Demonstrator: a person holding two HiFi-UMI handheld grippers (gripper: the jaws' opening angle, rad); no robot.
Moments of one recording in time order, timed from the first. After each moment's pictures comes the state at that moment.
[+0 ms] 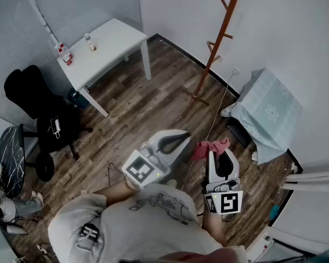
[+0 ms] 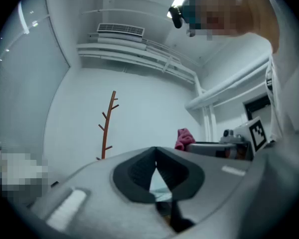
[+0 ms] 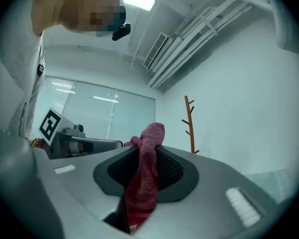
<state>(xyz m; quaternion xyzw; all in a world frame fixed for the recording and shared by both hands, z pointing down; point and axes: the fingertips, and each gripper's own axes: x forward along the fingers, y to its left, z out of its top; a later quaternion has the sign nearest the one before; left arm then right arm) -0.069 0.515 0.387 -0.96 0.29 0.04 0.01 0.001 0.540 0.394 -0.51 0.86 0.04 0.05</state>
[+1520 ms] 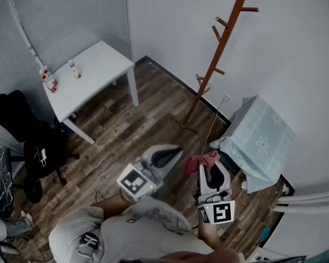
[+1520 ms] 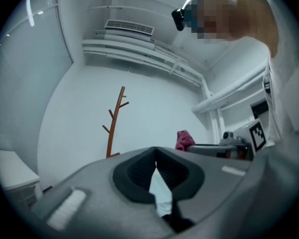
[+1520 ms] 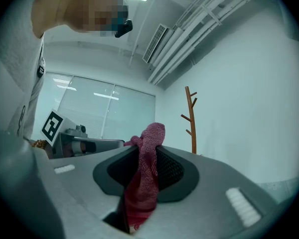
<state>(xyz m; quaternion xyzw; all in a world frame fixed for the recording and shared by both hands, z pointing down) -0.052 0.322 0.389 -0.95 0.29 0.07 -0.01 0.015 0.348 0.393 -0.50 0.86 0.05 0.04</state>
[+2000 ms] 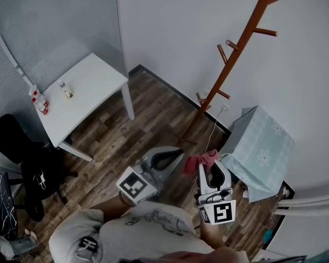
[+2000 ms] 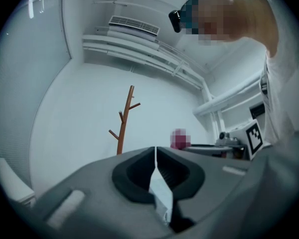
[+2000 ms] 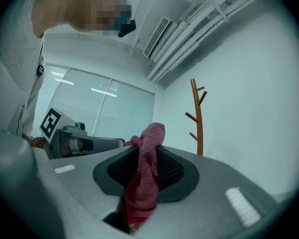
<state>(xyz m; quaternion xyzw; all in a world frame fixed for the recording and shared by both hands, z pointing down) -0.098 0.165 0.363 -0.96 0.26 0.08 0.00 -0.038 0.185 0.369 -0.51 0.86 0.08 0.02</state>
